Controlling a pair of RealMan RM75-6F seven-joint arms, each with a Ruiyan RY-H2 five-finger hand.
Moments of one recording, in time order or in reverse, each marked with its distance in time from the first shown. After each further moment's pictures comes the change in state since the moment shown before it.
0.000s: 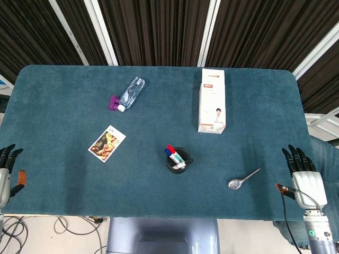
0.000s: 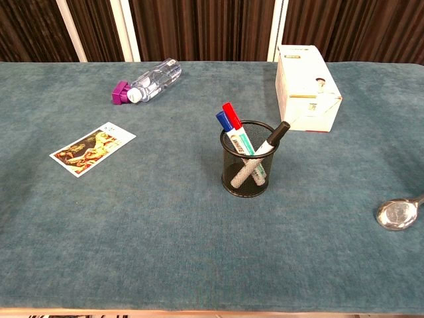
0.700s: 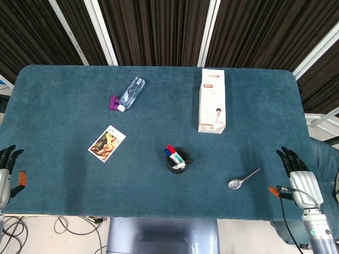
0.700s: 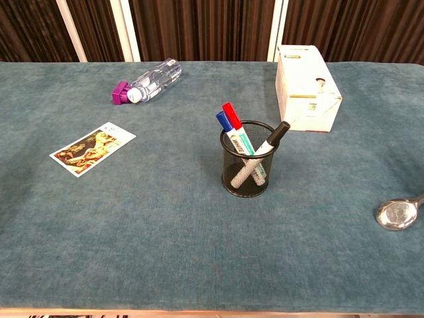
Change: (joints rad) left arm 0.002 0.002 0.004 -0.011 -0.007 -0.008 -0.002; right arm 0.039 0.070 -0.025 -0.042 -0.010 -0.119 0.294
